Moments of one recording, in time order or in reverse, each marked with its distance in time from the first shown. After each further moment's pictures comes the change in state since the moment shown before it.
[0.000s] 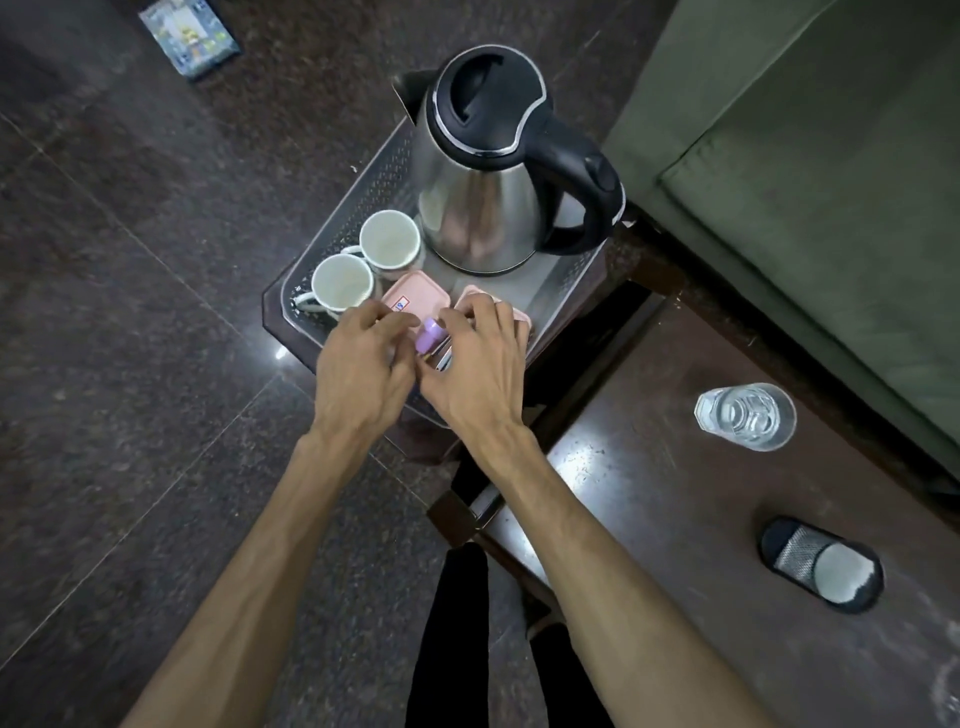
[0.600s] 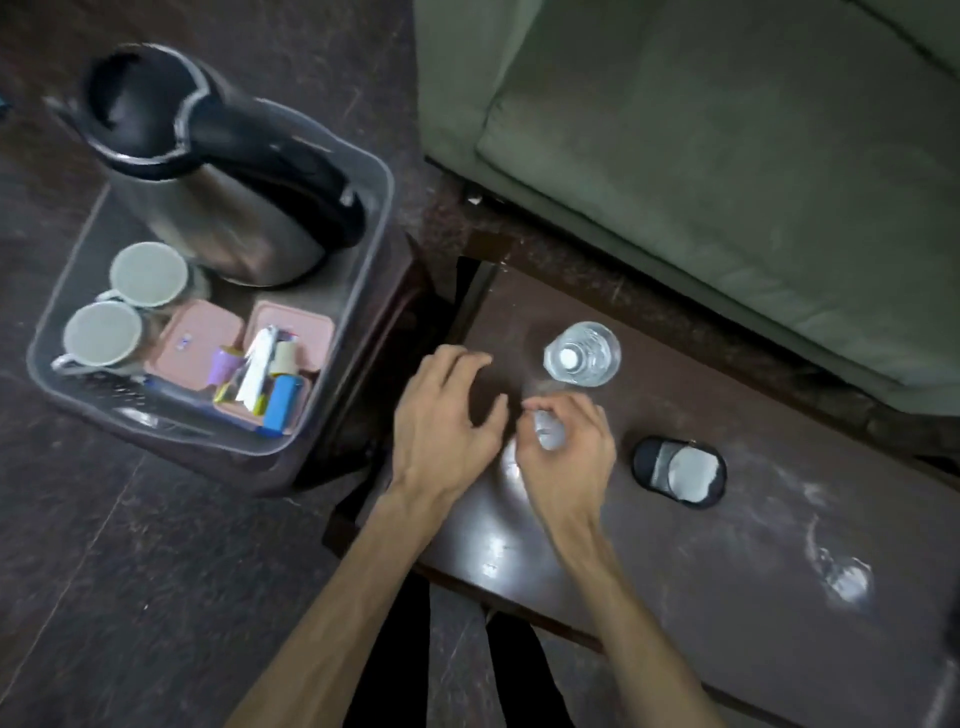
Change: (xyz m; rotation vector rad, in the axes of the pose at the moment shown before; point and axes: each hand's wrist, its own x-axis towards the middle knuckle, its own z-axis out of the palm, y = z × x) left_hand -0.067 0.191 0.132 -0.179 -0.074 0.332; right_hand -0.129 0.188 -0.117 0.211 0.382 0.538
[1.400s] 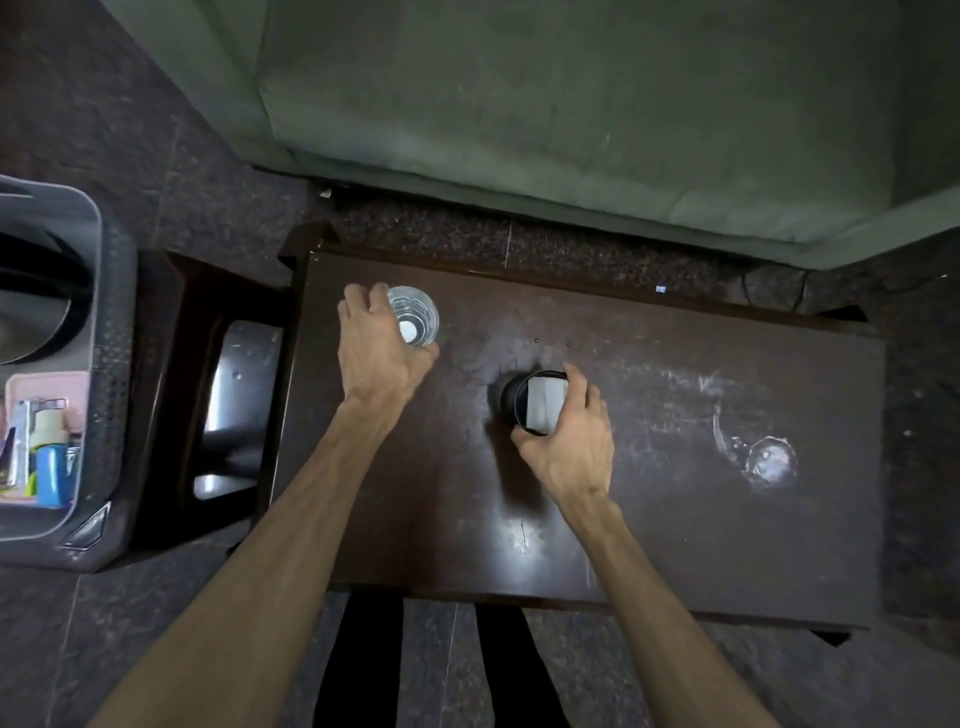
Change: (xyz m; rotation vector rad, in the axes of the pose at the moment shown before) left_hand 0.058 0.082 0.149 0.313 -0.253 -0.158; right_hand 0.023 0.189 -0.099 -0.237 -0.163 0.387
